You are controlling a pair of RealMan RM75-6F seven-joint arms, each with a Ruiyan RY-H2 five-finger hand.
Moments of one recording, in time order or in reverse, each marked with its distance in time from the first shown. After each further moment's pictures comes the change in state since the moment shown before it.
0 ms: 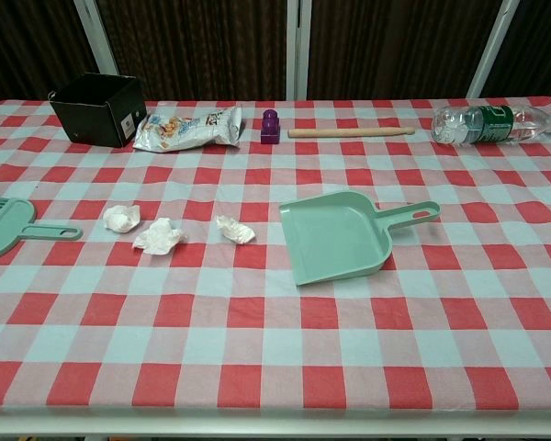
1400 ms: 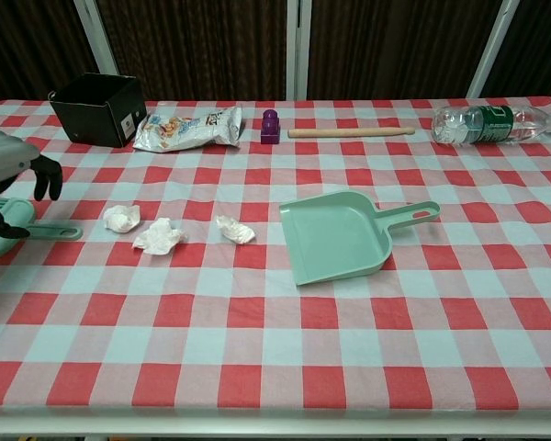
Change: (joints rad) left arm -0.419 -0.286 -0.071 0.181 -0.321 -0.515 0.416; right arm 0.020 0.062 0.028 -0.037 0.025 -0.005 0.004
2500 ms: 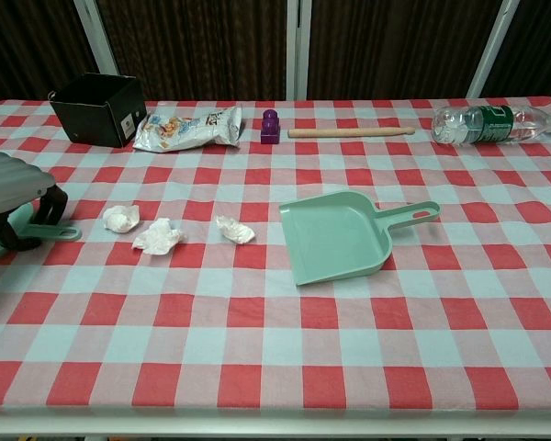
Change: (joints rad) left arm -0.076 -0.069 0.070 0.132 -0.102 -0.050 0.026; right arm -0.003 -0.019 -0.012 0.017 0.014 -0.013 0.017
